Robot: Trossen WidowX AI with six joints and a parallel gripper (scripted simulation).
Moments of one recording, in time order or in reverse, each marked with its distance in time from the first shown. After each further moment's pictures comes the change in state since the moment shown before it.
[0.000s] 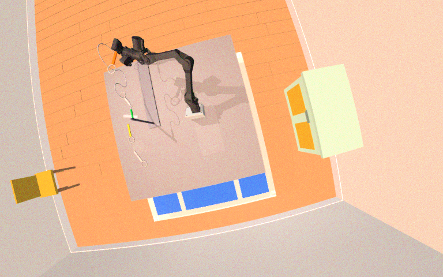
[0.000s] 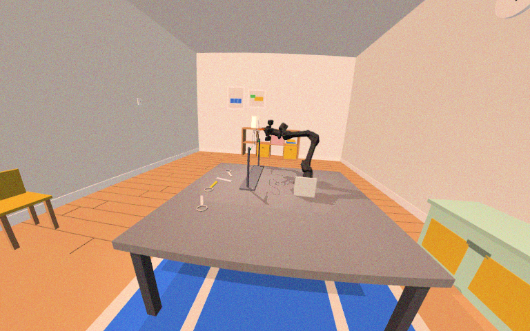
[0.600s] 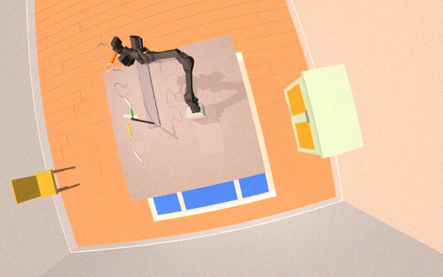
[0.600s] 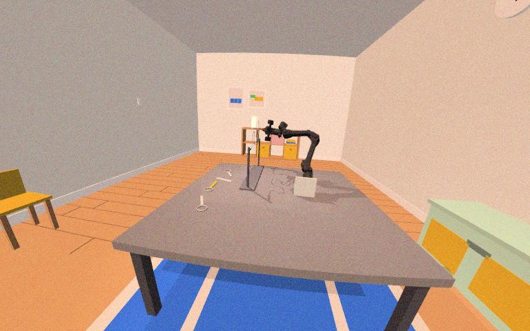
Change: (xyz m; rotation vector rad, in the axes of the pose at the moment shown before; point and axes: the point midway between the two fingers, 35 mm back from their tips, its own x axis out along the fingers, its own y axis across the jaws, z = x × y) arm -0.001 0.007 0.001 0.196 0.023 0.110
